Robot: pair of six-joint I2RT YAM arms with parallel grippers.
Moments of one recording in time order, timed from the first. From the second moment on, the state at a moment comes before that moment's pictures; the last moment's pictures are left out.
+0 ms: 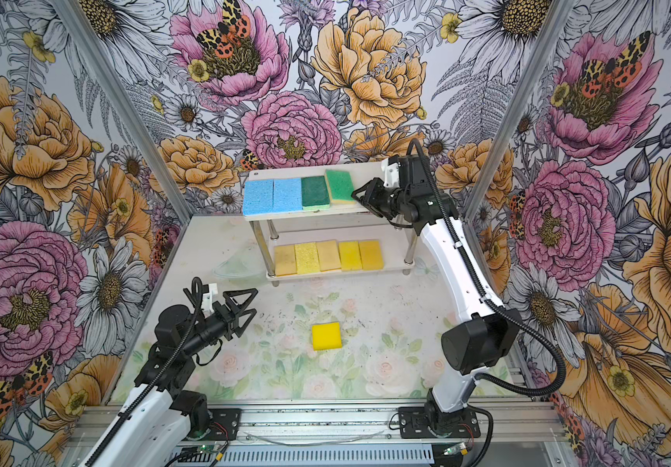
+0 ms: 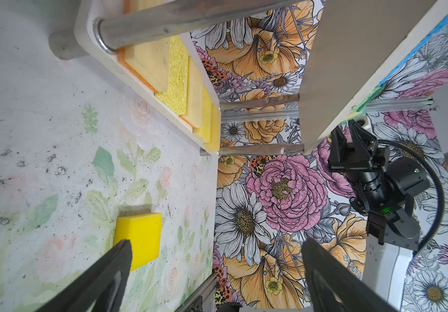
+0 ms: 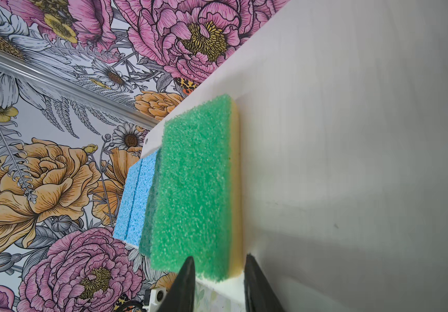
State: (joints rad) left arm -0.16 0.56 0.31 -0.03 0.56 -1.30; right arm 0.25 1.72 1.96 -0.76 -0.52 0.71
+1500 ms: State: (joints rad) left arm -0.15 0.58 0.30 -0.02 0.59 -1.31; right arm 0.26 1.71 1.95 -0.76 -0.48 0.72
